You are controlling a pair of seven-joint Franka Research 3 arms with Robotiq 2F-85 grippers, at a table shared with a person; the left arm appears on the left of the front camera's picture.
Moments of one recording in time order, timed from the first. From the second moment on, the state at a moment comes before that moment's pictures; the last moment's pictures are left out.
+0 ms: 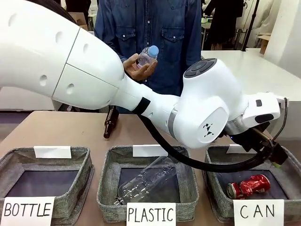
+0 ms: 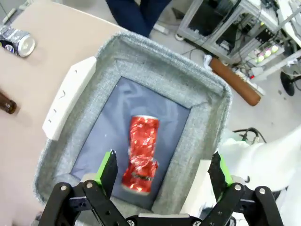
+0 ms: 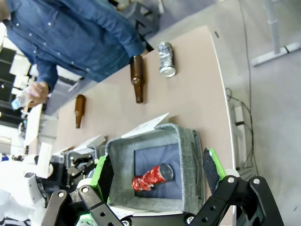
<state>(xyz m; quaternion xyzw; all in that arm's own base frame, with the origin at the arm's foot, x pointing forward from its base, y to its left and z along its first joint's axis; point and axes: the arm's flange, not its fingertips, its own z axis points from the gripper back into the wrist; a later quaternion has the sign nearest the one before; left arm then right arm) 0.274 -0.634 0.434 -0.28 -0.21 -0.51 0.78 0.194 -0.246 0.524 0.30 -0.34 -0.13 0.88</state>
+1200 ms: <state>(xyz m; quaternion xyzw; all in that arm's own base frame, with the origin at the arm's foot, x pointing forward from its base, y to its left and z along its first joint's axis) 0.253 -0.021 0.566 -0.24 -0.09 0.11 0.96 0.254 -0.015 0.587 0.46 -0.20 0.08 0.86</state>
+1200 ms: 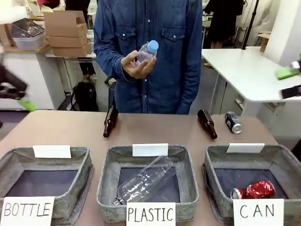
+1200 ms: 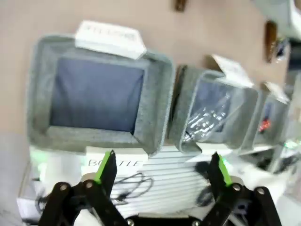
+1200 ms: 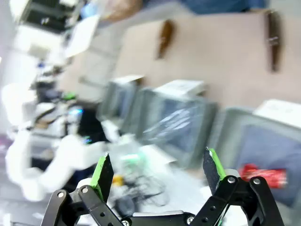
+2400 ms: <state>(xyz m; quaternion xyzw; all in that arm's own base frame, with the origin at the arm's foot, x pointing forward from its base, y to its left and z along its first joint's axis) 0.253 0.129 0.542 -0.48 -0.13 0.32 0.81 0.286 -0.008 0.556 0.56 -0.05 -0.13 0.82</state>
